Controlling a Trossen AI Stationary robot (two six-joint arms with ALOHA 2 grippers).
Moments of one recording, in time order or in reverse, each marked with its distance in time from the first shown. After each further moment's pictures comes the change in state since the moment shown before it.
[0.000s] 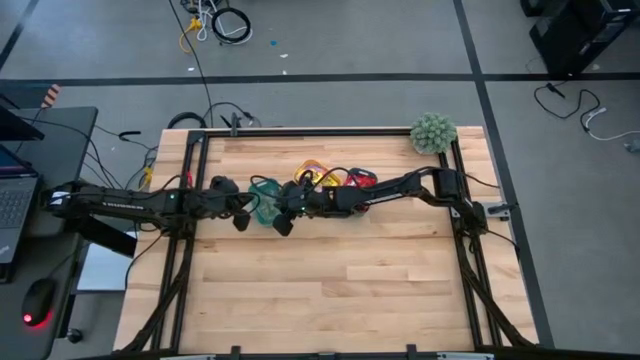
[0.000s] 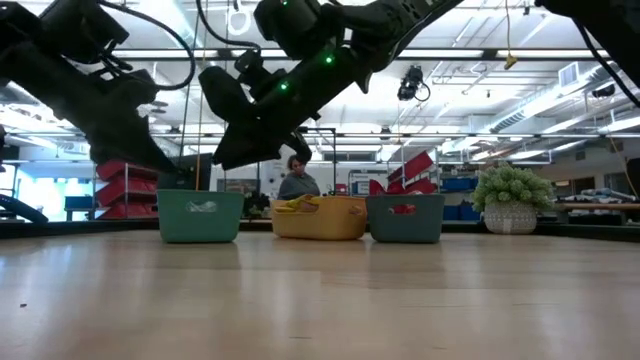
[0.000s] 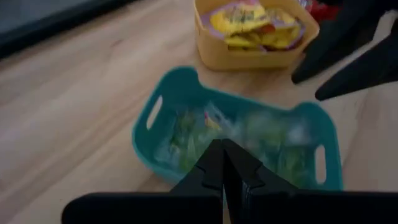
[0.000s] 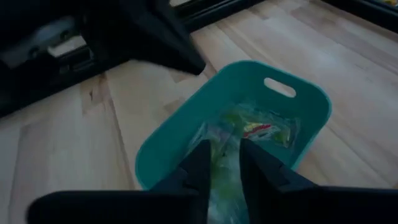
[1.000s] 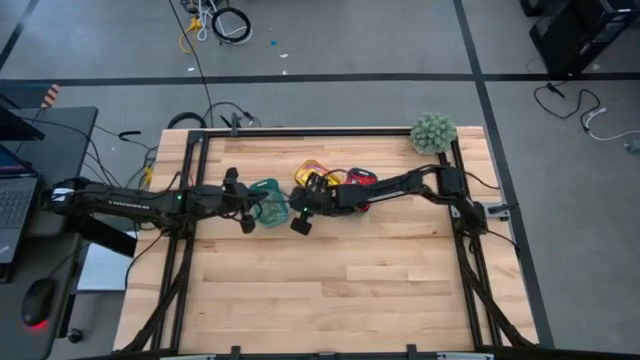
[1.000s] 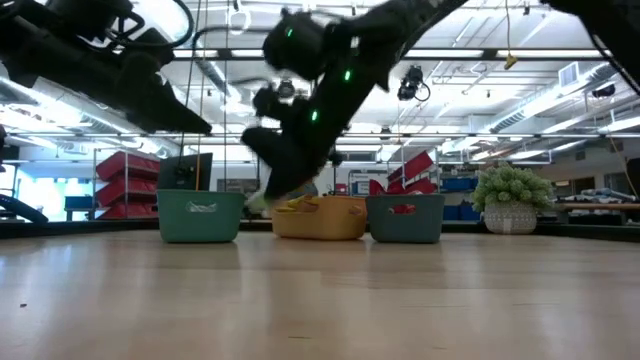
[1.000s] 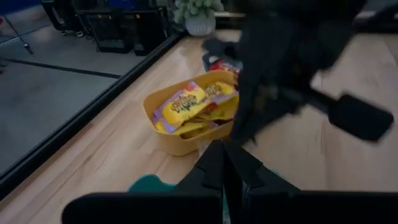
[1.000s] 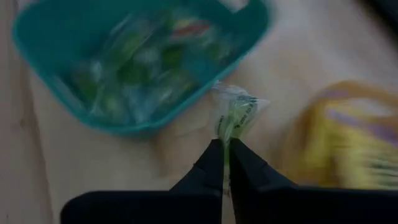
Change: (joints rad) left arm 0.001 0.108 0.000 0.406 0.068 0.449; right arm -0.023 -0.021 -0.049 -0.265 0.072 -0.208
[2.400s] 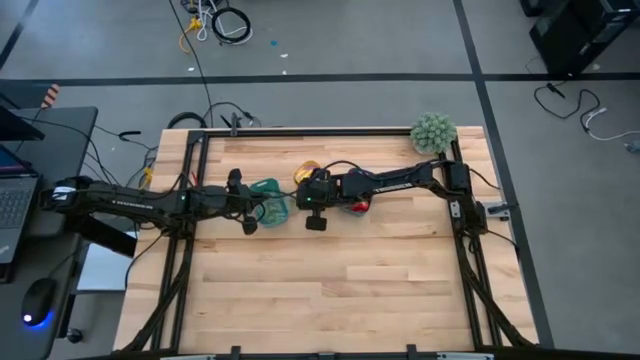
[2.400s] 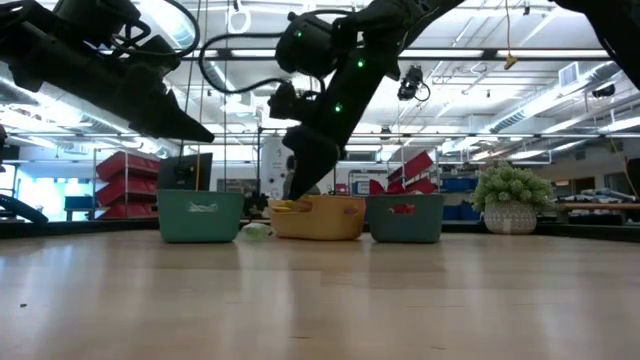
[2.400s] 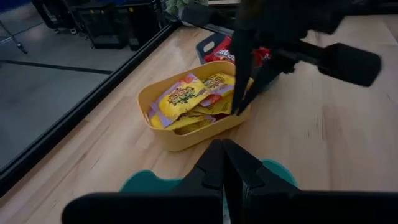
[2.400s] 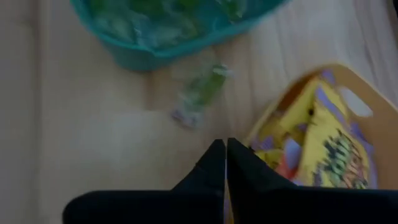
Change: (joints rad) left arm 0.008 0.056 -0.002 0.029 0.025 0.032; right arm -0.039 -0.079 0.006 -0.202 -0.125 -0.275
